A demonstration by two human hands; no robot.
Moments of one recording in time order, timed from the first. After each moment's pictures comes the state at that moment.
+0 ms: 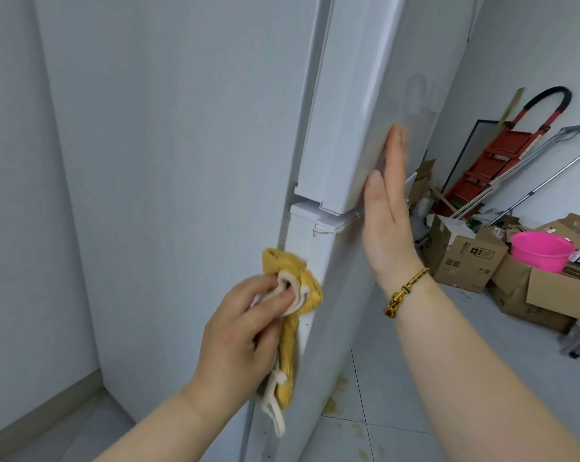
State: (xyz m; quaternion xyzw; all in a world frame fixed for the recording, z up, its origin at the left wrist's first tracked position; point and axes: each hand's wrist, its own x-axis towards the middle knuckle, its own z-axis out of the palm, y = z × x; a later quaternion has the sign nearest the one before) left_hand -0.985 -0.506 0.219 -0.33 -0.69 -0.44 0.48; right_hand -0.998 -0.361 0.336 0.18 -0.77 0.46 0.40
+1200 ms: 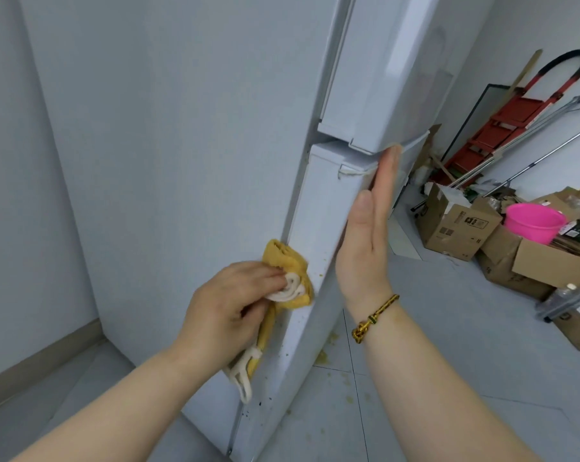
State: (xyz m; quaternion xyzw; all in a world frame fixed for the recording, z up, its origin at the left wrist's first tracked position) left_hand -0.992 -0.531 0.180 -0.38 -0.70 -0.45 0.40; right_hand -0.977 -0.396 0.266 0.14 -0.75 0.50 0.41
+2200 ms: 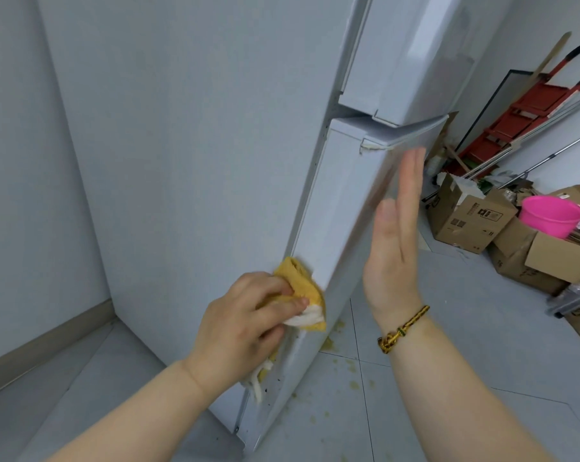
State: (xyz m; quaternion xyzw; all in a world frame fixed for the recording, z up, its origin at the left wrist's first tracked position) left_hand -0.979 -0.531 0.147 -0.40 -0.74 -0.33 0.44; right_hand -0.962 -0.382 0.248 0.15 -0.77 0.49 0.37
